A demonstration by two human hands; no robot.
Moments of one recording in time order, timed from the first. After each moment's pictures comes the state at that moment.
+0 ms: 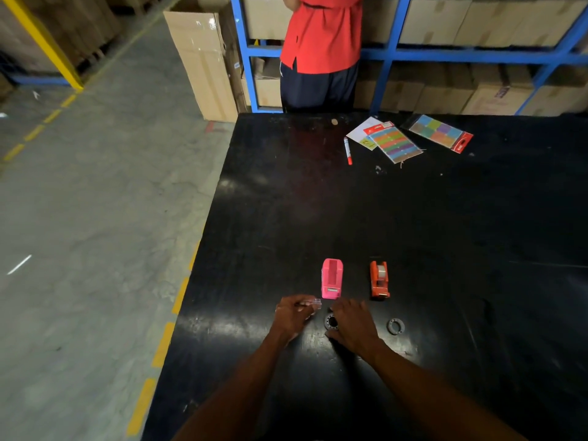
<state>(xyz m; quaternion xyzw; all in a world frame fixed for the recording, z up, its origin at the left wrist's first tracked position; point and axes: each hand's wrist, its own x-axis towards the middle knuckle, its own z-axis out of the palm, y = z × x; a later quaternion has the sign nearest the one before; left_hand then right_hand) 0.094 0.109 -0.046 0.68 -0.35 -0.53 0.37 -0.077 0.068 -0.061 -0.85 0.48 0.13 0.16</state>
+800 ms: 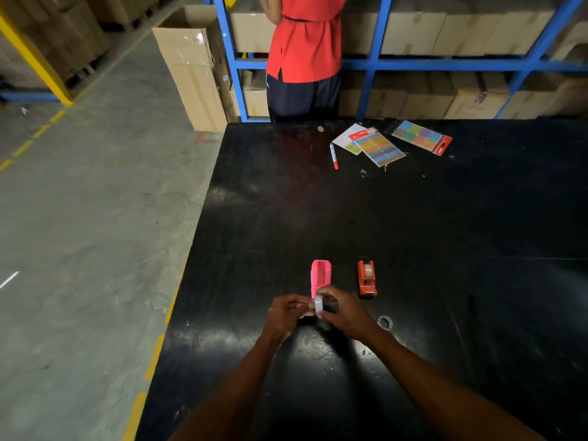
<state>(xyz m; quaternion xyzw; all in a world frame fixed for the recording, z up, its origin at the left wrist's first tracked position) 0.085 0.105 -0.041 0.64 -0.31 -0.57 0.41 -0.093 0.053 -0.026 -0.76 0.47 -0.12 0.44</state>
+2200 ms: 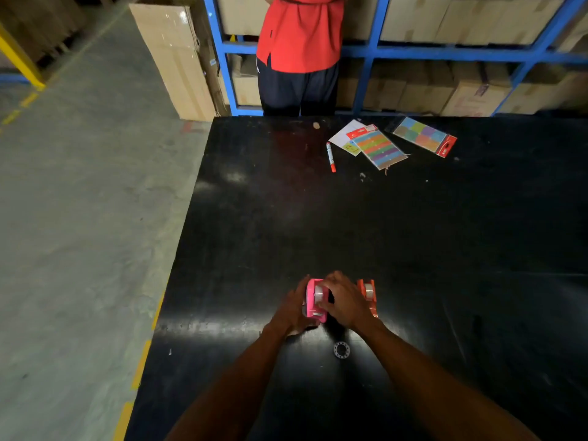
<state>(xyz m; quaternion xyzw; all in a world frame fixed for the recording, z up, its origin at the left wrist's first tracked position) 0.095 0.017 -0.075 0.66 -0.53 -0.49 0.19 -0.073 -0.035 -0.055 -0.81 0.51 -0.07 0.29</state>
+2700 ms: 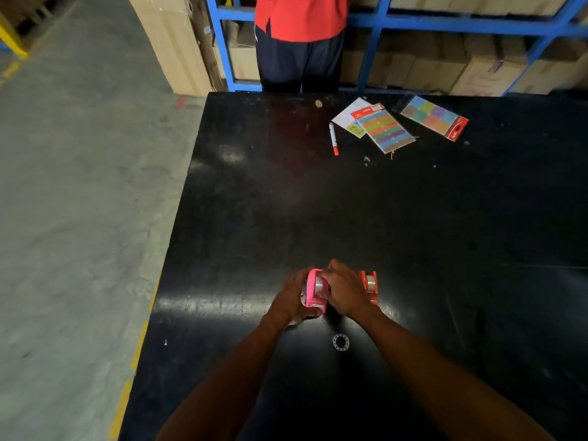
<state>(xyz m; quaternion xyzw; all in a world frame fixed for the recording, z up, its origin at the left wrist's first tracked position) 0.096 0.007 -0.087 0.66 -0.54 -0.49 0.20 -0.064 -0.048 -0.057 -0.83 0.51 0.01 0.24</state>
